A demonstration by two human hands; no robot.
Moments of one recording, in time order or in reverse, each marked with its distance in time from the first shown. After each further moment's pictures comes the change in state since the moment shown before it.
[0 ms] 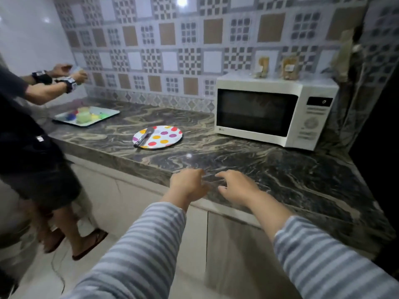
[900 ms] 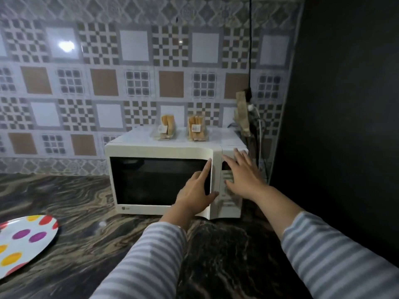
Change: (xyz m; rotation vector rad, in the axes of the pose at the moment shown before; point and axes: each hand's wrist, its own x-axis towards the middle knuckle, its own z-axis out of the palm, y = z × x) left_hand 0.293 0.242 -0.025 -0.503 0.160 0.572; right_hand 0.126 0.259 -0.203 -0.241 0.392 0.356
